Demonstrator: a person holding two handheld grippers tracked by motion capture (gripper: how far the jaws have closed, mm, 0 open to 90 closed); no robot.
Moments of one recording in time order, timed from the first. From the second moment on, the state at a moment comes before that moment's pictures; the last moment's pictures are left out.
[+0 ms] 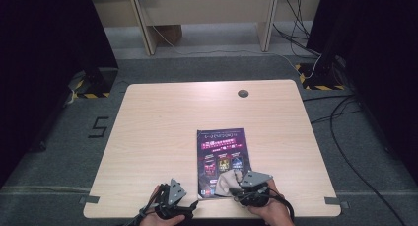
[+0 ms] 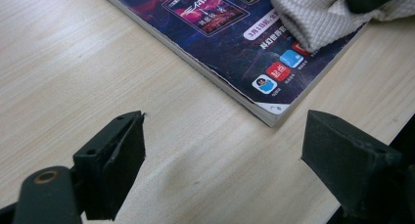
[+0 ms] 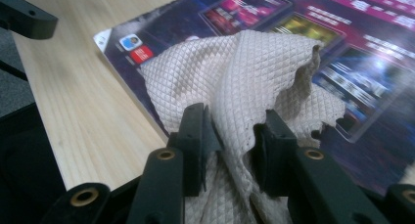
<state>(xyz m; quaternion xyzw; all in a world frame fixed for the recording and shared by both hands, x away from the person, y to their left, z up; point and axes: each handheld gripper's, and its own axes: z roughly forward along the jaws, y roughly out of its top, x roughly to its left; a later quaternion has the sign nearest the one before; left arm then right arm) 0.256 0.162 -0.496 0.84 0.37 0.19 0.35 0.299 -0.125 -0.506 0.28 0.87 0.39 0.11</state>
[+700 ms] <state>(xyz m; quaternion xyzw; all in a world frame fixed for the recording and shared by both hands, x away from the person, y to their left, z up) 0.258 0.162 -0.496 0.84 0.38 0.19 0.35 0.302 -0.158 -0.506 0.32 0.86 0.38 0.12</state>
